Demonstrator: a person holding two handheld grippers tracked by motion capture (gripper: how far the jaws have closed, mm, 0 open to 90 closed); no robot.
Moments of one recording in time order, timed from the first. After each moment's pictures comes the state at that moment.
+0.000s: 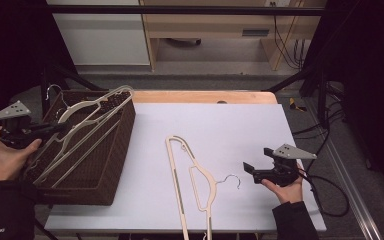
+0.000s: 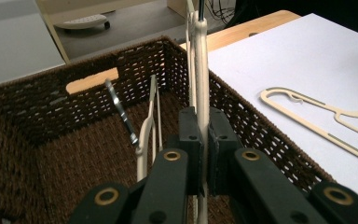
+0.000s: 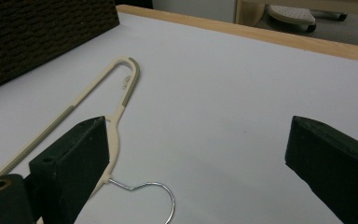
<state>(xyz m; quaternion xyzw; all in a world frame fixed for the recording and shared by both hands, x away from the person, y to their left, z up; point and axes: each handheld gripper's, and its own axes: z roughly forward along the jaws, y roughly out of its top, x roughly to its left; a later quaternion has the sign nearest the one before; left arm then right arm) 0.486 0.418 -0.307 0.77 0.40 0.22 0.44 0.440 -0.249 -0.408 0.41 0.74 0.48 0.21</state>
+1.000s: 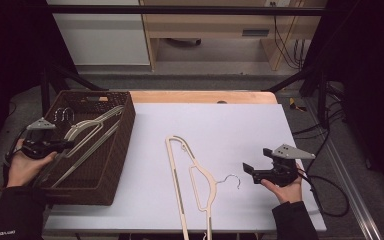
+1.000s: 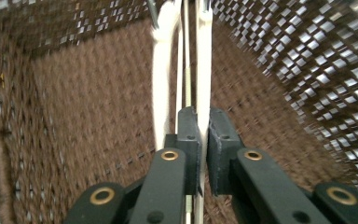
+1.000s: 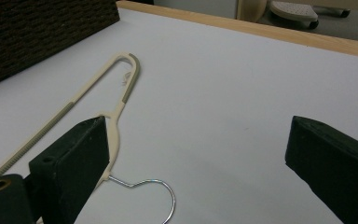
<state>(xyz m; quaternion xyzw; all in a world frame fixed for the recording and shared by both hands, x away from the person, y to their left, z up) 0.505 0.414 -0.375 0.80 0.47 0.20 0.31 0.441 -0.249 -0.410 0.41 0.75 0.48 0.21</state>
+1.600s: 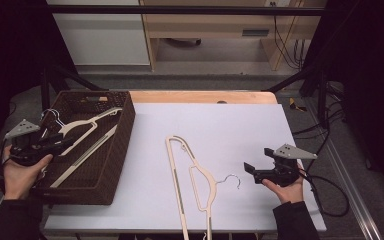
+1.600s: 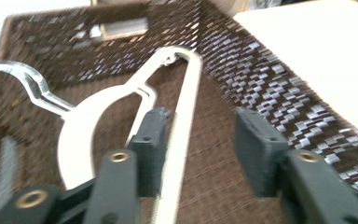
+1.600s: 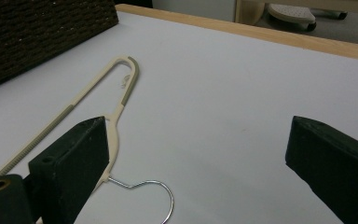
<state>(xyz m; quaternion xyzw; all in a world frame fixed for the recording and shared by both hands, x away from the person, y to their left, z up) 0.461 0.395 -0.344 0.73 0.47 0.26 0.43 0.440 -0.251 -0.408 0.42 0.74 0.48 0.21</state>
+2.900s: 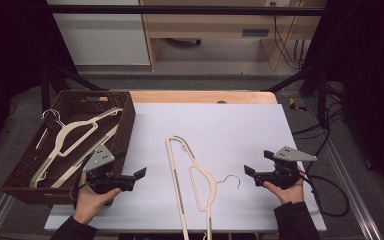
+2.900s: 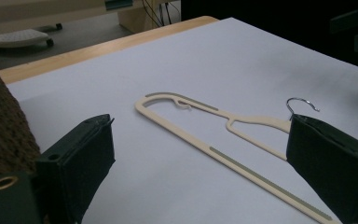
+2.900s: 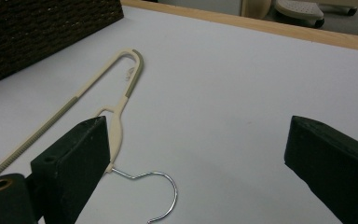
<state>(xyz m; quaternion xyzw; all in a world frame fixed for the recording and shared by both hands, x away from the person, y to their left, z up) 0.419 0.228 -0.384 0.77 0.34 0.19 0.50 0.438 -0.253 -0.415 0.41 0.75 0.48 0.20</state>
